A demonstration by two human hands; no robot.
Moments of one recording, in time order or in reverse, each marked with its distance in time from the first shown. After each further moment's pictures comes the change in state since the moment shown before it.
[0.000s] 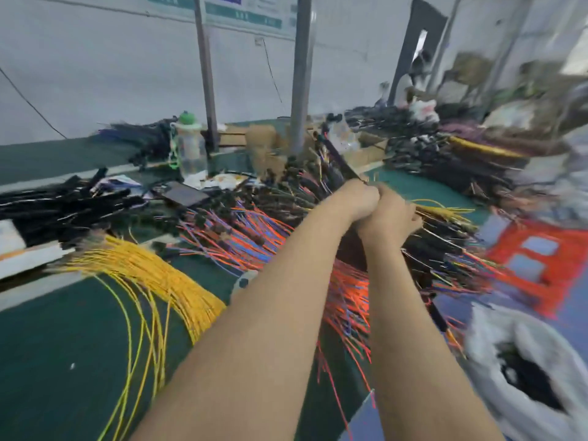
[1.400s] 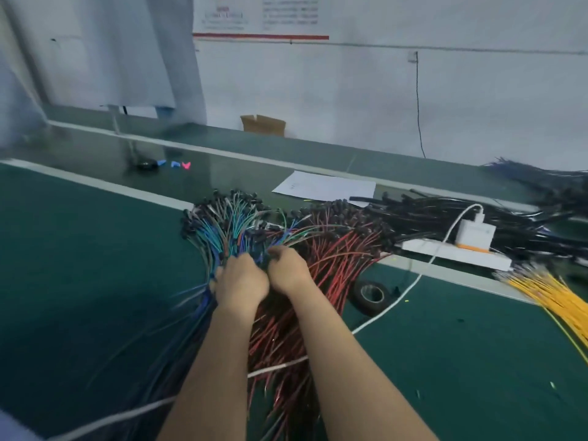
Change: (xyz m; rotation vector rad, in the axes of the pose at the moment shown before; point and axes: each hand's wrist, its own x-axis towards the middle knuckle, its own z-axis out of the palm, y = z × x) left_hand -0.504 -0.308 -0.353 0.354 1.169 -1.161; right_hand -0.571 -0.333 0.081 0.421 -1.424 -1.084
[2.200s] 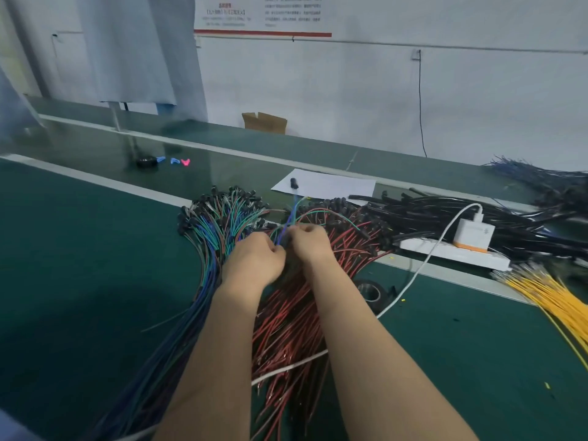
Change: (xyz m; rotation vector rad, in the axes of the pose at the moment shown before) left_hand -0.008 0.024 -0.018 -0.160 0.039 0.209; right_hand 0.029 0.007 -0.027 0.619 0.226 0.147
